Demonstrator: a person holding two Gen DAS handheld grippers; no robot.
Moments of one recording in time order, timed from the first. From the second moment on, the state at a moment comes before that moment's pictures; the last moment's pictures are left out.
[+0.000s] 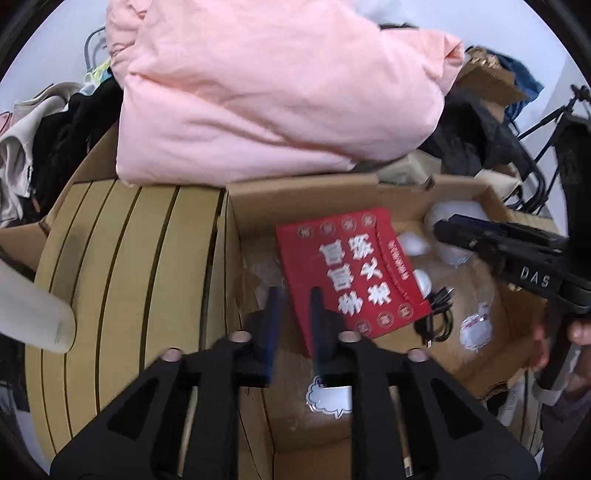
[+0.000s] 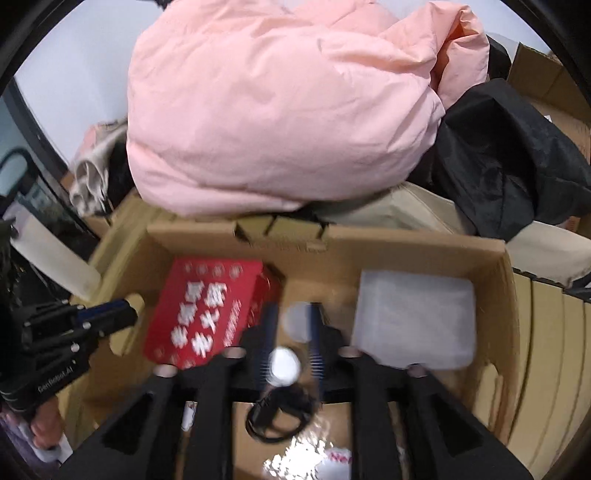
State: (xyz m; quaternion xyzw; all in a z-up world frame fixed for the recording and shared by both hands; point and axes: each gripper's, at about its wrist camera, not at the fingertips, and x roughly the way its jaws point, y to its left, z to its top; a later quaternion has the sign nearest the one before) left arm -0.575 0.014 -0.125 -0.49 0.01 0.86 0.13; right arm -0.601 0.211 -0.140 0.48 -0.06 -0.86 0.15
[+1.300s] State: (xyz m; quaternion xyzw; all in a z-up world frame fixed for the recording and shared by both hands) left arm -0.132 0.004 -0.056 -0.37 0.03 0.92 0.11; right arm -0.107 0.280 -0.090 0.39 -0.03 -0.92 0.07
